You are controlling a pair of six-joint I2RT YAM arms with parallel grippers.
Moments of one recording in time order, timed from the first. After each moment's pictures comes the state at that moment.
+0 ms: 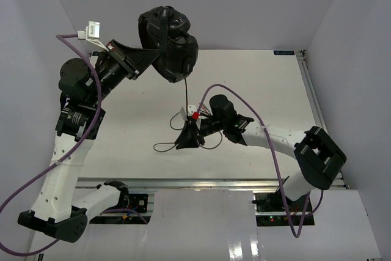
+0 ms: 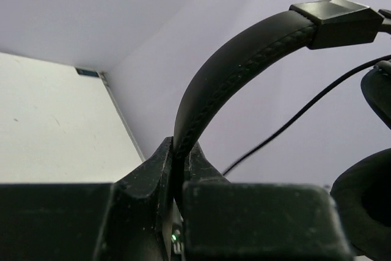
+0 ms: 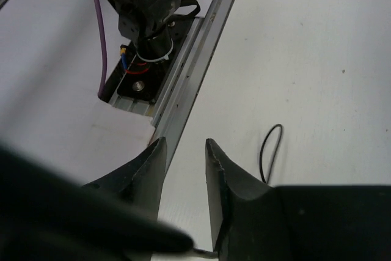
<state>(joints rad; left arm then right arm) -0.31 1.04 1.45 -0.19 0.40 -0.97 0.88 1.54 0.92 0.35 -1.04 -0.16</state>
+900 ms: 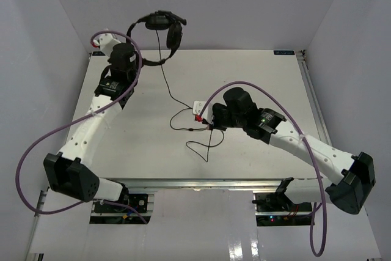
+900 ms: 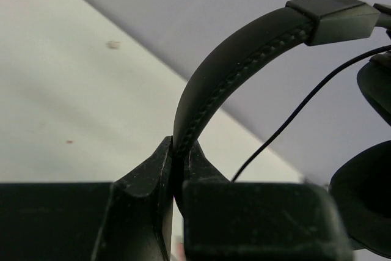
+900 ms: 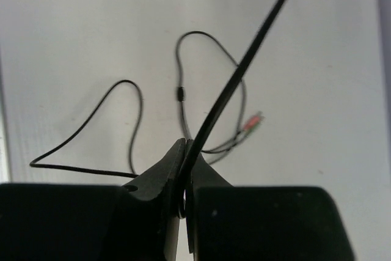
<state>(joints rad) -0.31 1.36 1.40 -0.26 -0.50 -0.75 0.87 1.24 1.07 -0.41 -0.28 -0.68</state>
